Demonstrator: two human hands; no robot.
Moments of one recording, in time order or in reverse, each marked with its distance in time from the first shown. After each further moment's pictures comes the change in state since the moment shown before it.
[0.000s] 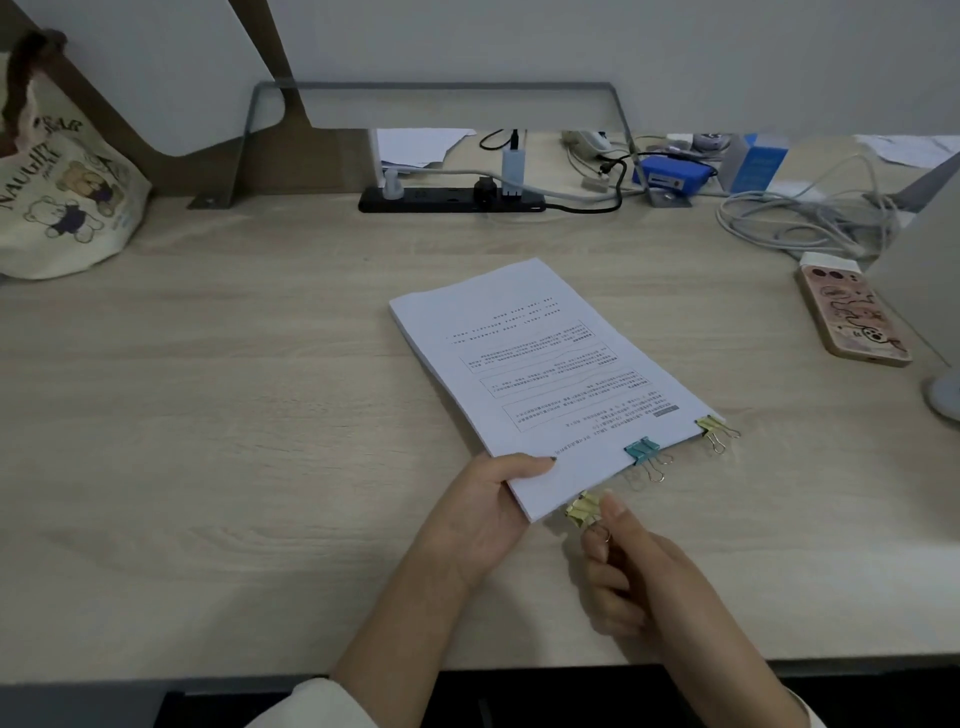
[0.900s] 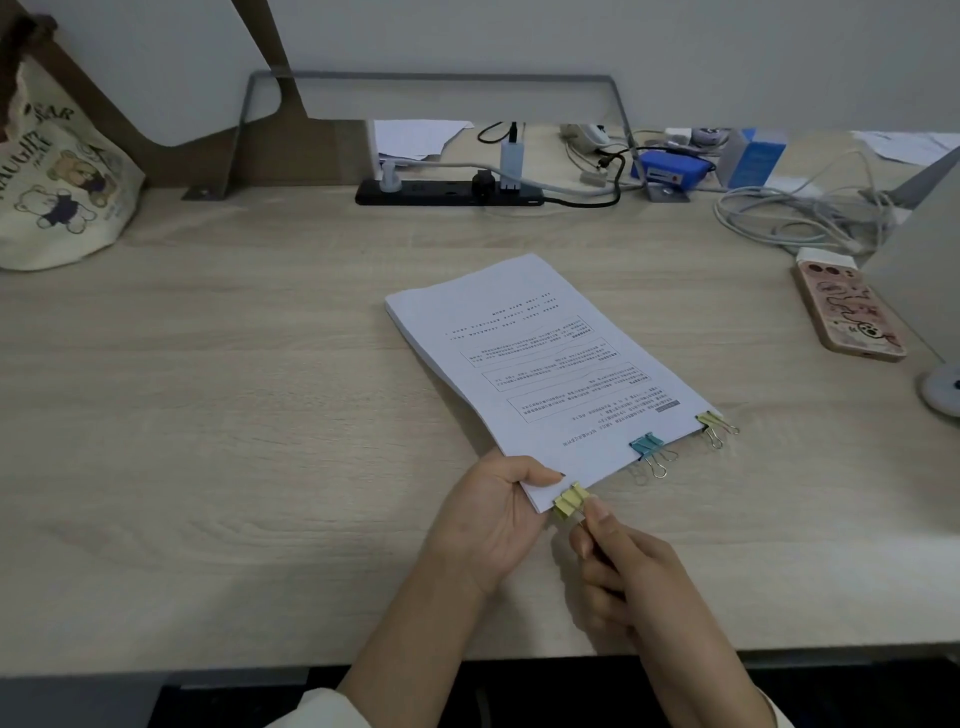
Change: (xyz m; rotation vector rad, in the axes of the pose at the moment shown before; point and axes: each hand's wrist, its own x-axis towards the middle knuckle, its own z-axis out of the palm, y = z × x) left_hand -0.003 -0.008 0.010 -0.201 -0.021 0.003; right_hand -0.008 0.001 0.014 0.030 0.088 -0.040
